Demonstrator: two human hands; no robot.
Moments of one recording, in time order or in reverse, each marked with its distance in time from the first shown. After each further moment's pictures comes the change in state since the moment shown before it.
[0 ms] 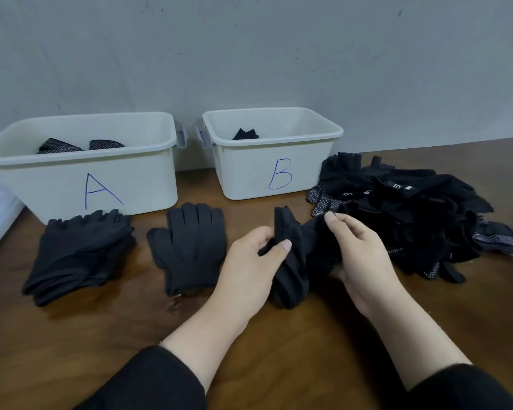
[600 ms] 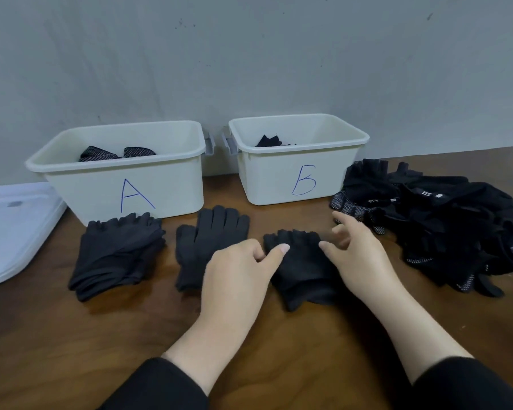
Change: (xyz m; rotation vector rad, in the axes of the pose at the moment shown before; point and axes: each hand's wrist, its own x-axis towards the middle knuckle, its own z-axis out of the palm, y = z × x) left_hand -0.009 -0.006 -0.040 0.769 0.327 0.130; right_hand 0.030 0.017 0.014 -0.819 0.022 -0.210
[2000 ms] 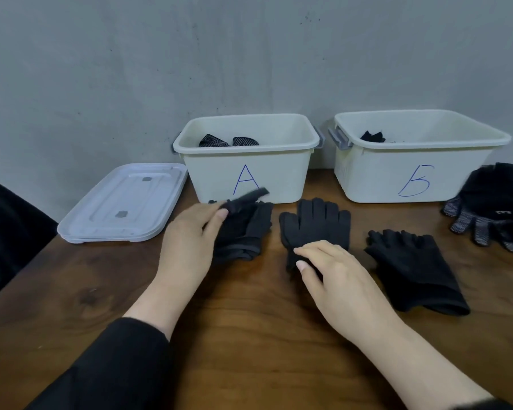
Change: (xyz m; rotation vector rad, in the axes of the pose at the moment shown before) left_hand 0.007 -0.165 -0.143 -0.027 0.255 -0.042; right_hand -0.077 -0.114 0.115 -0.239 -0.202 -0.601
